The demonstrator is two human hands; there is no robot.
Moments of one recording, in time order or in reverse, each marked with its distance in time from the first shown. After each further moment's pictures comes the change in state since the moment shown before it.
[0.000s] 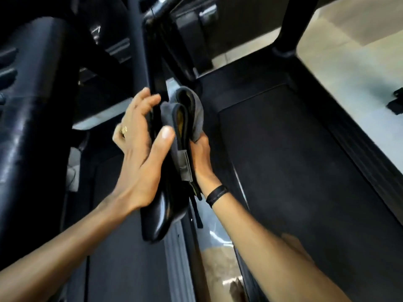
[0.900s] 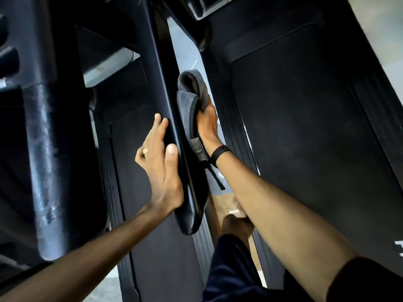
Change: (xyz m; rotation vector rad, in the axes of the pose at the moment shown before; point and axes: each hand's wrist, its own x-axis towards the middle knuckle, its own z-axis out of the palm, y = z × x) left_hand 0.000 0.002 0.002 0.026 0.042 -0.399; right_hand 0.054 -0.036 0.030 -0.220 0.042 0.287
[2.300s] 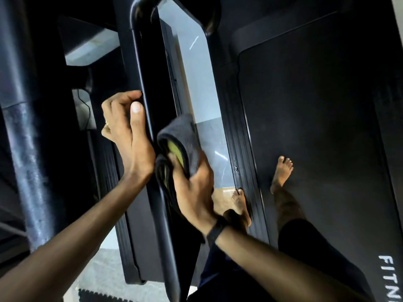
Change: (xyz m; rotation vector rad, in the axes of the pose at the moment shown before) left_hand 0.177 0.024 0.022 0.056 0.174 -0.150; right_hand -0.026 -0.024 0.002 0.052 0.081 -0.159
